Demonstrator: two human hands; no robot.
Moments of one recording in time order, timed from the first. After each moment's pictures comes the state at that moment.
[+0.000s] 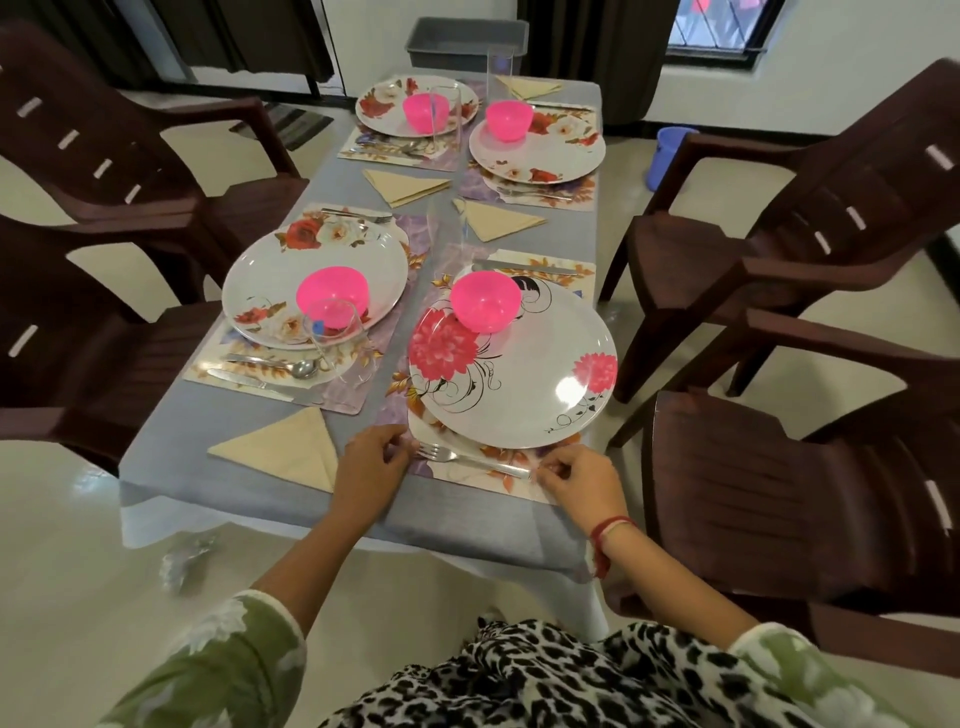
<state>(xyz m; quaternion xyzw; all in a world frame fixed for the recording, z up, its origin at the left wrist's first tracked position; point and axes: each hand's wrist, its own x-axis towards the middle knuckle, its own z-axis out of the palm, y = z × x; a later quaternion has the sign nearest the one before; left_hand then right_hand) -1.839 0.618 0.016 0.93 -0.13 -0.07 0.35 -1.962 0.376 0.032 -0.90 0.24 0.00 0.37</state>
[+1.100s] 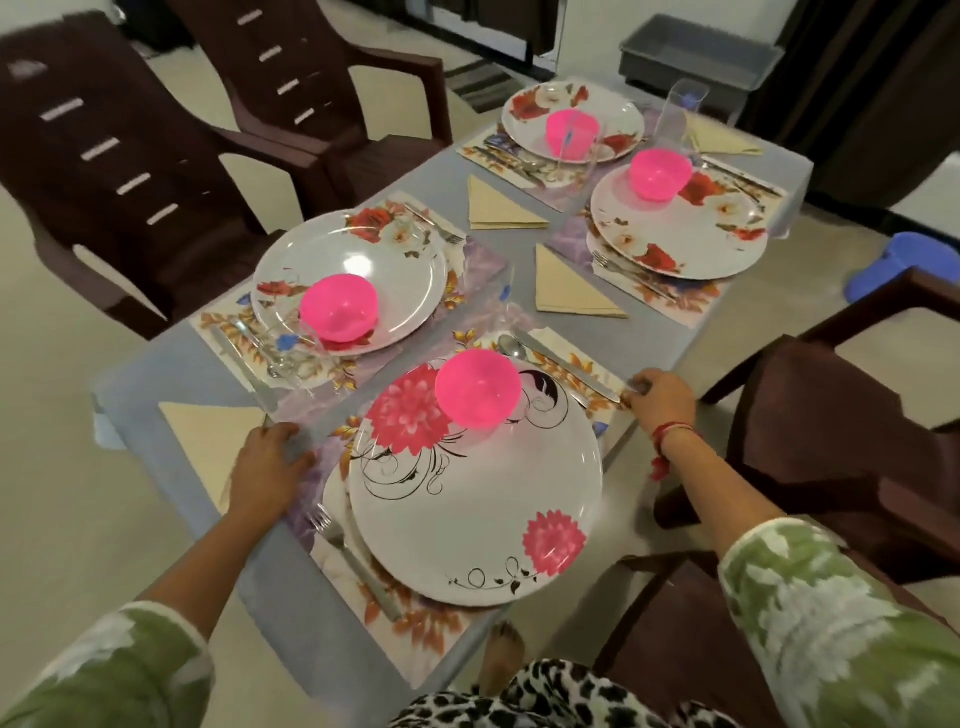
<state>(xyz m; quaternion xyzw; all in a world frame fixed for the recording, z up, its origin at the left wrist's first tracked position) -1.789 0.570 0.019 0.95 0.23 -0.03 0.22 -1.649 0.124 0.027 -0.95 0.15 0.06 0.28</state>
